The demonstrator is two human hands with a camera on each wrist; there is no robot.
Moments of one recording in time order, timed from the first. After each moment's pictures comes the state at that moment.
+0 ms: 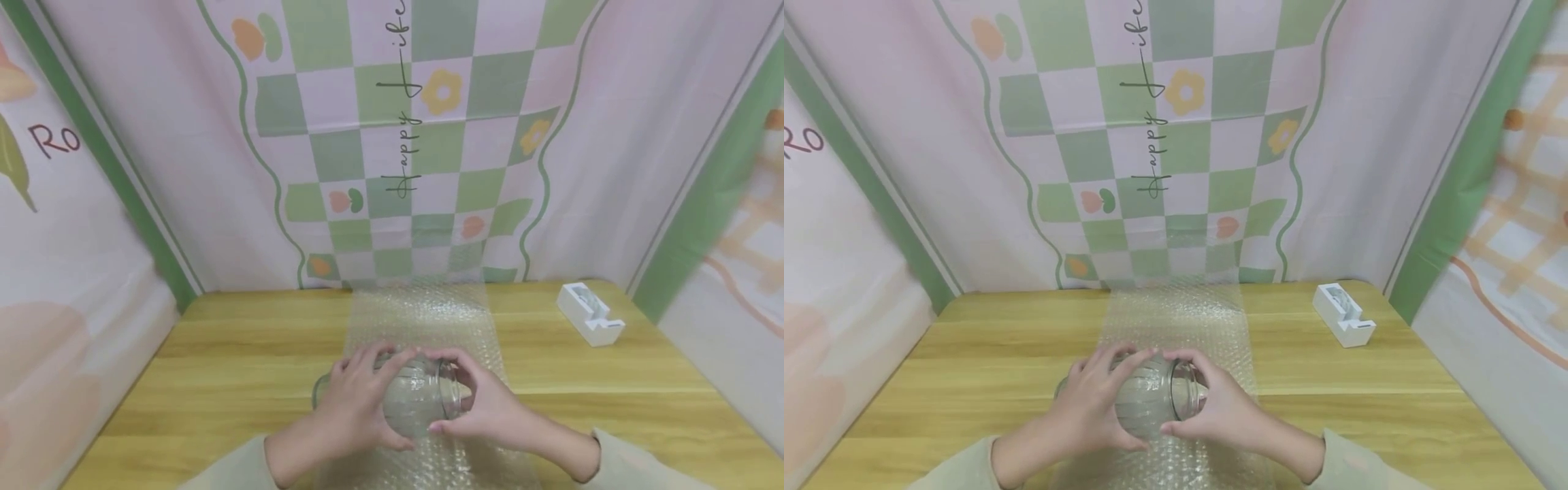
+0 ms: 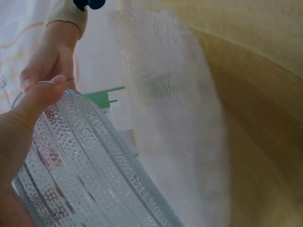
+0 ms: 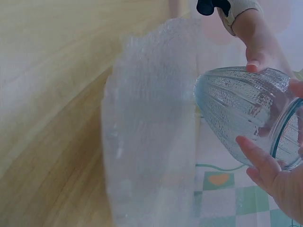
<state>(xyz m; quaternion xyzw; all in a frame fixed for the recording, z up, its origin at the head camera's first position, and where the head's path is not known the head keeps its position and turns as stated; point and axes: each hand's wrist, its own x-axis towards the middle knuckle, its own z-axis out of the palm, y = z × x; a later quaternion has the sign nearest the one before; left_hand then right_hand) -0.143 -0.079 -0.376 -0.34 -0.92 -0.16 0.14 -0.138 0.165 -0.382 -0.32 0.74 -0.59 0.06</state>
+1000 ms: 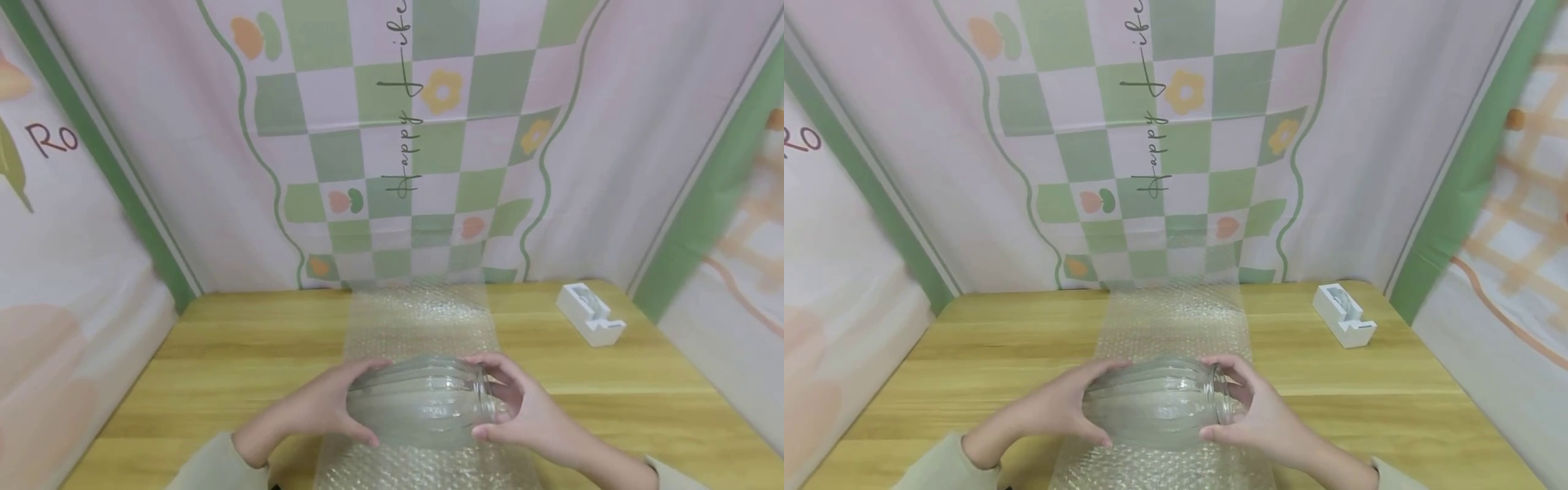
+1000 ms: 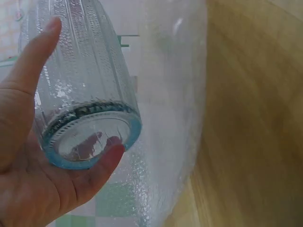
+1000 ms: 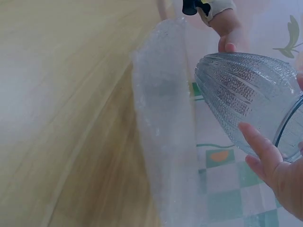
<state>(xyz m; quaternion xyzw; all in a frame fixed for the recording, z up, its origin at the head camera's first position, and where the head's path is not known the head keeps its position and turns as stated) -0.173 -0.132 -0.386 -0.36 -0.85 -0.37 -0.13 -0.125 0.205 -0.386 -0.33 0.68 -0.66 0.05</state>
